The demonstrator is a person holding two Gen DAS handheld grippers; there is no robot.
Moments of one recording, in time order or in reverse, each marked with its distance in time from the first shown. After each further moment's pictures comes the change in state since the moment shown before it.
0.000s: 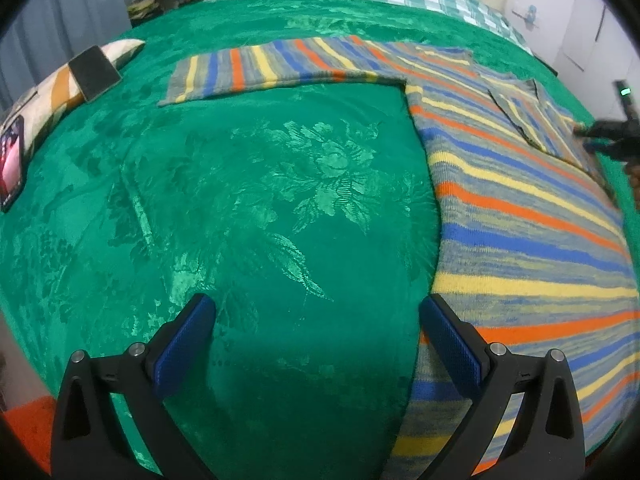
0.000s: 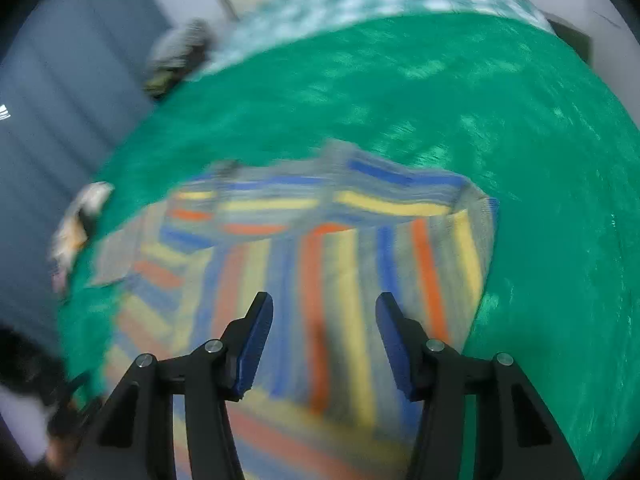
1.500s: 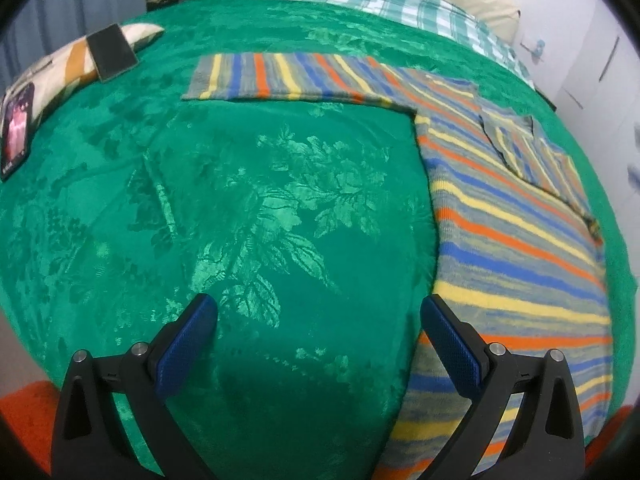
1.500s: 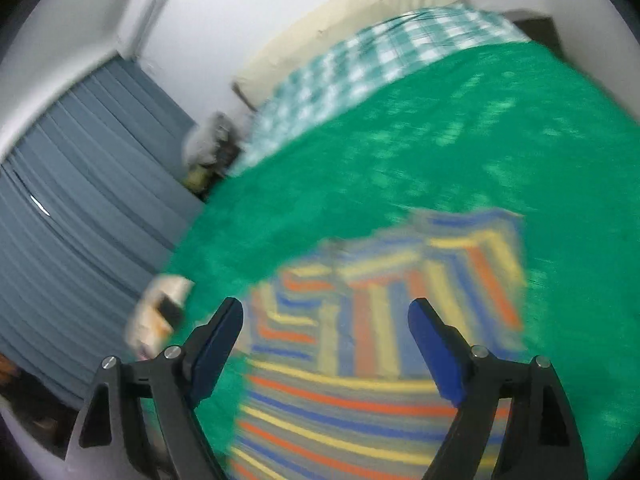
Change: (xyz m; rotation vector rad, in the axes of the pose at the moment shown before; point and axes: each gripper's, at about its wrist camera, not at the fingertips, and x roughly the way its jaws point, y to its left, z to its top) left arm -0.017 0.022 0.000 -0.136 -0.023 -0.080; right arm -0.136 0.045 -0.041 0.142 -0.260 0.286
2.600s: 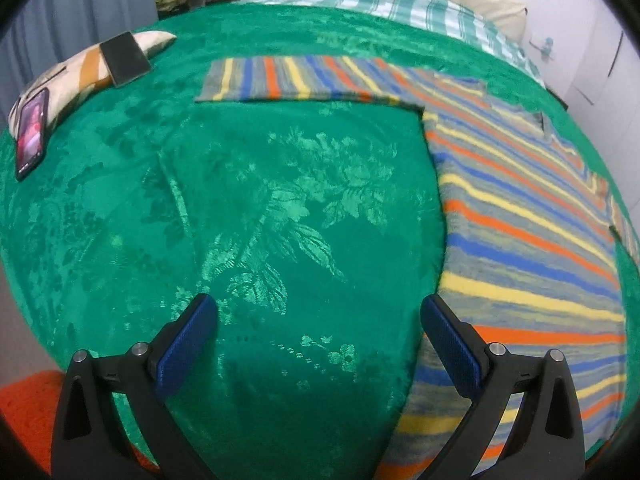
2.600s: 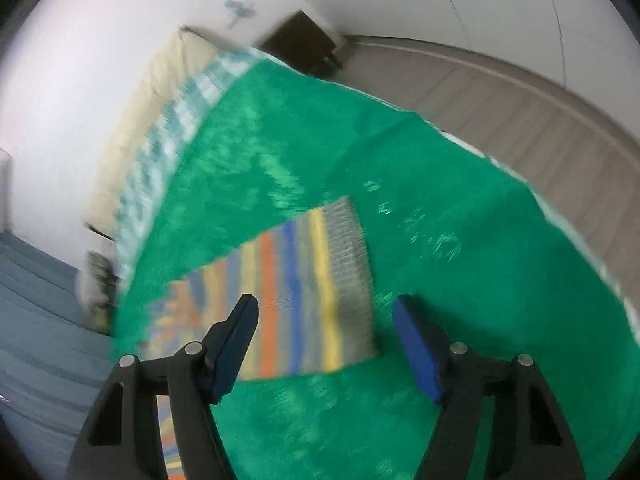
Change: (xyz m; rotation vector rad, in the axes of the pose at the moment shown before) left arm 0.000 -0.007 -0.010 0.027 -0.023 0.078; right arm -0.121 -0.310 -0.066 0.639 -0.120 -0.293
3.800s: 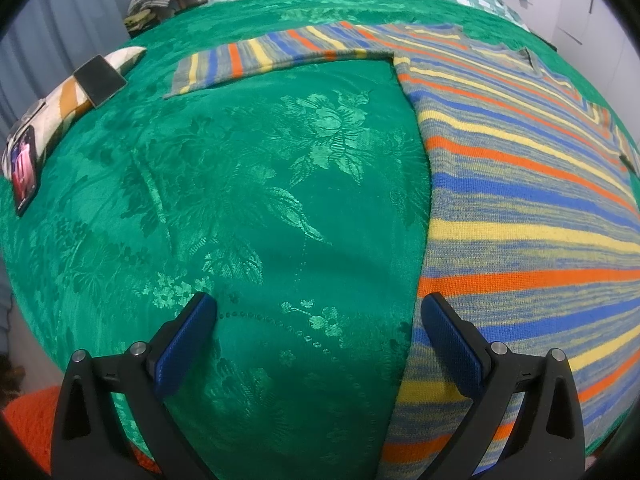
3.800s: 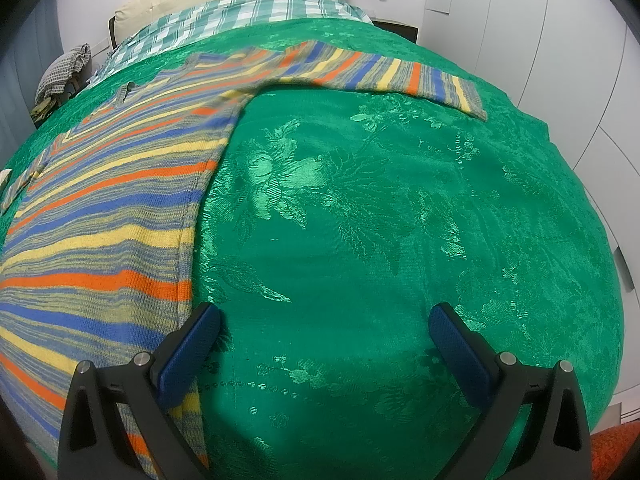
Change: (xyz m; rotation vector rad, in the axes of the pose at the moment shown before) left arm 0.011 -0.023 -0.017 0.163 0.049 0.064; right arm -0.024 0.094 -0.307 -0.680 -0.053 -0.322
